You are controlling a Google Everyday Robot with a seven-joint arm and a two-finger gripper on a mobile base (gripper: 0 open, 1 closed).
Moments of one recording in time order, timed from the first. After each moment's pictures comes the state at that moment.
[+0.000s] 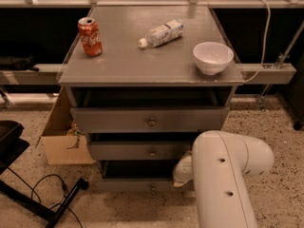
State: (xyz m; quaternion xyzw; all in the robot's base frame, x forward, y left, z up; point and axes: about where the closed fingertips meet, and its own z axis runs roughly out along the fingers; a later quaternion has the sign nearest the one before) arm 0.615 -0.142 0.172 -0.66 0.75 -0.04 0.11
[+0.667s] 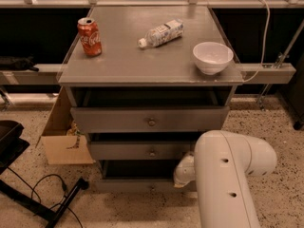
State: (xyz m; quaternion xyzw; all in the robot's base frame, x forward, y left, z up) arm 0.604 -0.143 0.174 -0.66 0.75 -0.03 0.10
